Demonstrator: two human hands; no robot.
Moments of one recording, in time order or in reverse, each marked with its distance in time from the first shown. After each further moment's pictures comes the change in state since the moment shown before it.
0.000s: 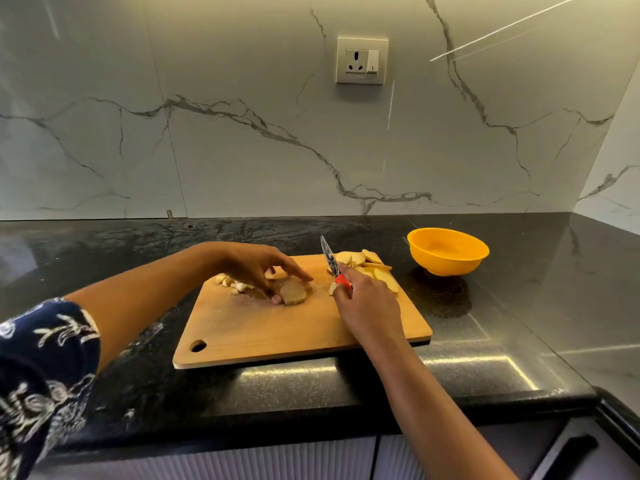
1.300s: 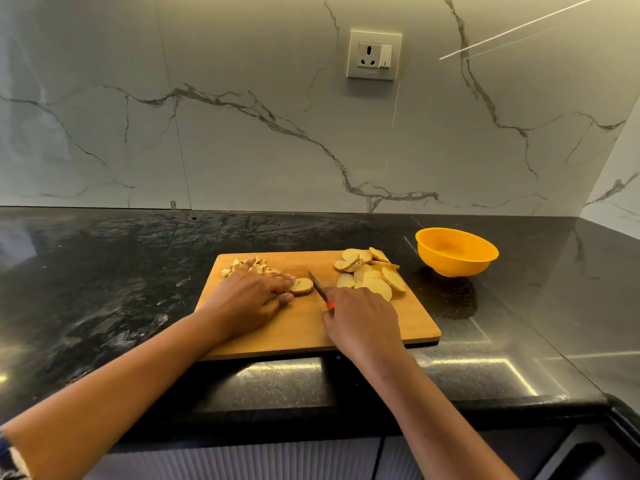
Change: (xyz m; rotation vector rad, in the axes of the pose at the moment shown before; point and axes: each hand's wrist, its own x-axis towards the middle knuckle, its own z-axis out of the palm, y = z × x) left_hand -0.026 0.005 0.079 0.373 0.605 -0.159; right_hand -0.018 -0.031 -0.007 -0.320 -0.273 -0.096
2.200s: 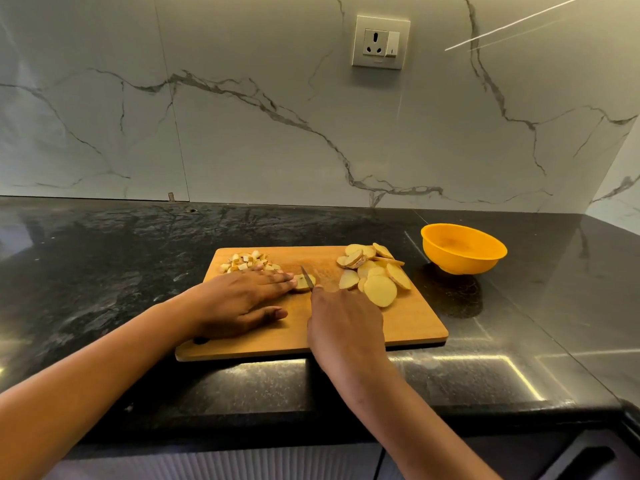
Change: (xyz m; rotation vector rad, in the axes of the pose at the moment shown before) left_hand -0.006 -0.028 -0.002 -0.010 -0.202 0.245; right_hand -0.007 -0.027 0.000 -0.112 0.013 -0.077
